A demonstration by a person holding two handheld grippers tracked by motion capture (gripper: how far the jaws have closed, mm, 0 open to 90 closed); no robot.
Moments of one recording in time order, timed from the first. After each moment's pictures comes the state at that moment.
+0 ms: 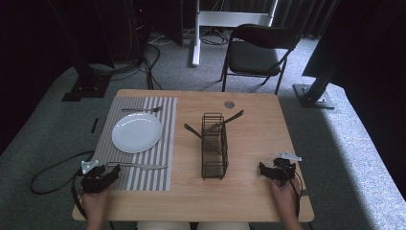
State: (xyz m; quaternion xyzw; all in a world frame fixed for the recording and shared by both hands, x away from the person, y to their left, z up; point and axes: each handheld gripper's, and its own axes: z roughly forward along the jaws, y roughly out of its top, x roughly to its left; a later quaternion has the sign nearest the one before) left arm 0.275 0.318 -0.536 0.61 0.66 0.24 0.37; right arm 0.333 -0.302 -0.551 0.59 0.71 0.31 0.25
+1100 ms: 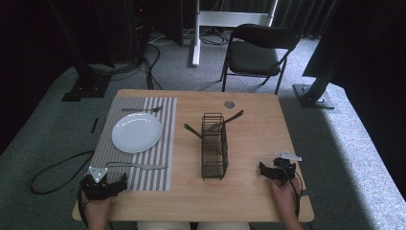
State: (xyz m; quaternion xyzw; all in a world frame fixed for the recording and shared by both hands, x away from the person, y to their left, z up) left arm 0.257 0.297 -0.540 0.65 0.62 0.32 0.30; right arm 0.333 -0.302 -0.551 0.59 0.70 0.30 0.25
